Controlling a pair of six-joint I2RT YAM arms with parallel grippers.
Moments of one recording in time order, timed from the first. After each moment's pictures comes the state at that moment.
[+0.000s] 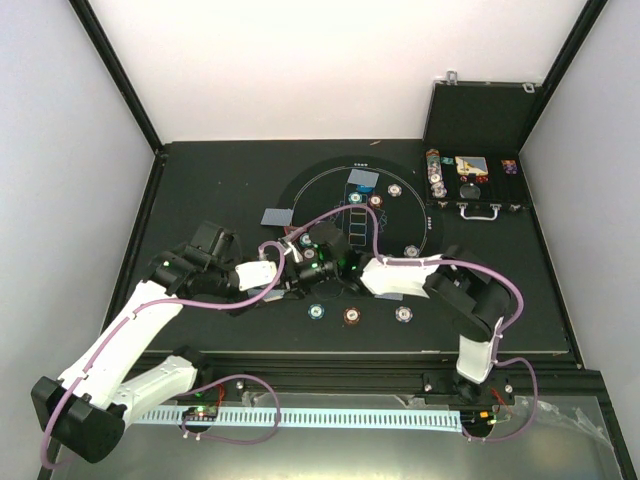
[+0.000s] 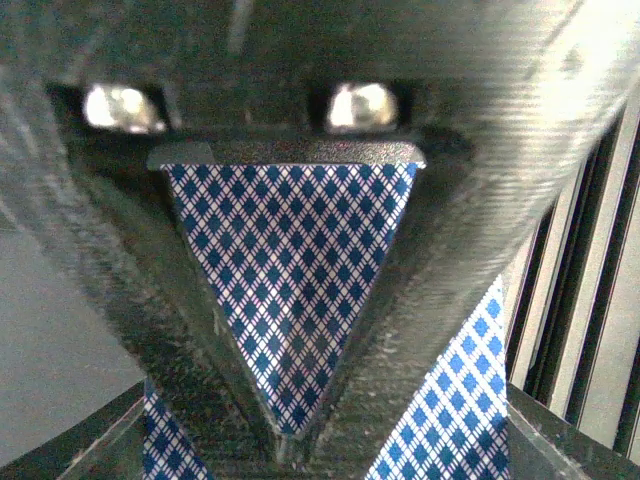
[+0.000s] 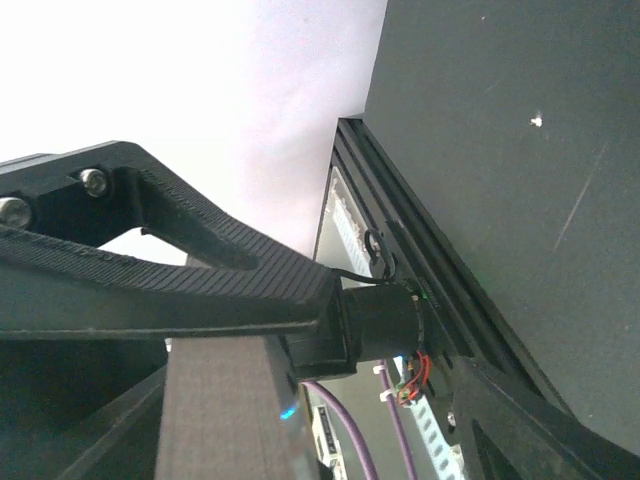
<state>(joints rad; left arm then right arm) -0.43 0.95 0.89 -1.05 0.36 0.76 0.94 1.84 1.02 0.44 -0.86 1.19</state>
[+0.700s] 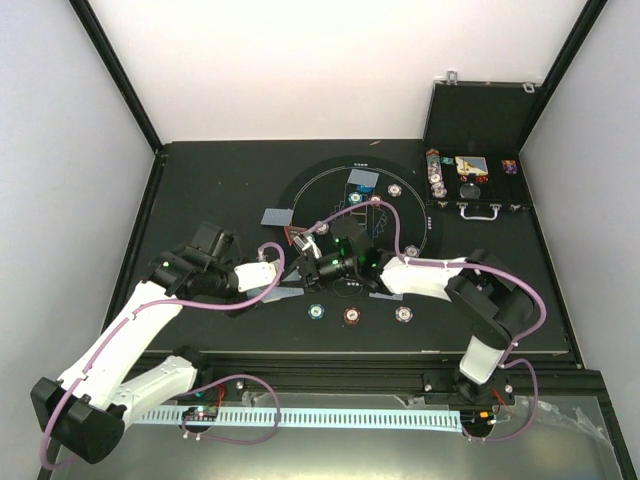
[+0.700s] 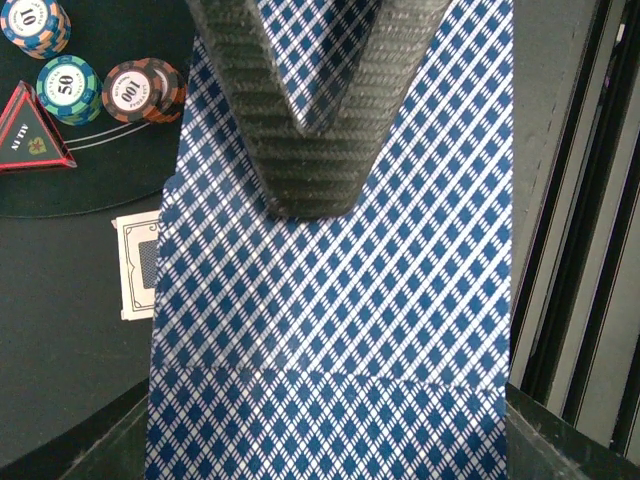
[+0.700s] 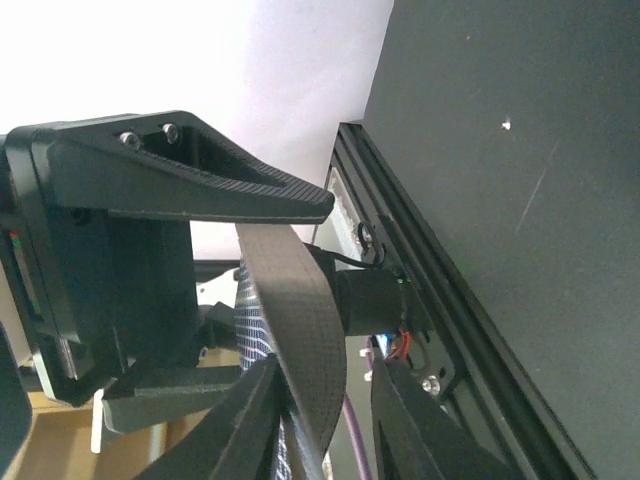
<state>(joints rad) -0.43 0.94 0.89 -1.06 0.34 0.76 0.85 1.74 0.91 0.45 -0.92 1.12</state>
